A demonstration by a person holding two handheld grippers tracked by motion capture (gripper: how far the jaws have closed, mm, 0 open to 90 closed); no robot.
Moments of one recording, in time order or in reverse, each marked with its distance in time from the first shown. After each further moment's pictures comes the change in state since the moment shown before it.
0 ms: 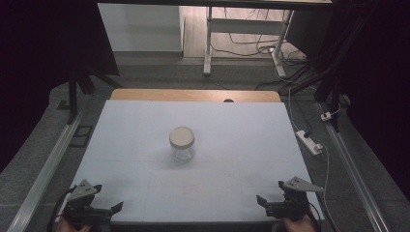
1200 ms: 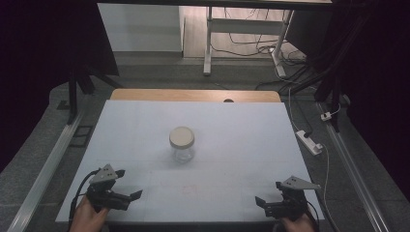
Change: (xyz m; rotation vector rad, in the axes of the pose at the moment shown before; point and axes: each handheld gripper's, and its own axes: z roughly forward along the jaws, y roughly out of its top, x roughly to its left) left arm -0.009 0.052 0.040 -0.043 -0.166 0.120; right arm -0.001 0.001 0.004 0.040 0.035 -0.009
